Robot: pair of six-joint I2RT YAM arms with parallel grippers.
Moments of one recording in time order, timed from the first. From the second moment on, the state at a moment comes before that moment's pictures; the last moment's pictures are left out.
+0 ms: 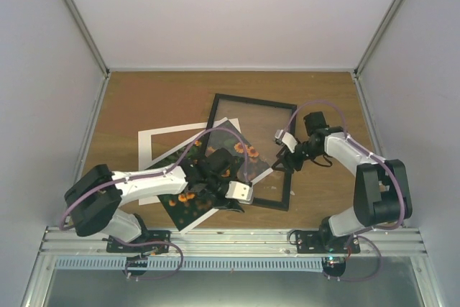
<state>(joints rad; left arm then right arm) -0.96 1.43 0.80 -0.35 0.61 0.66 0.15 1.50 0.86 -0.72 -0.70 -0.81</state>
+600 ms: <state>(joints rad) -0.99 1.60 0.79 -0.19 0.49 0.62 0.25 1.45 0.77 -0.65 -0.60 -0.73</state>
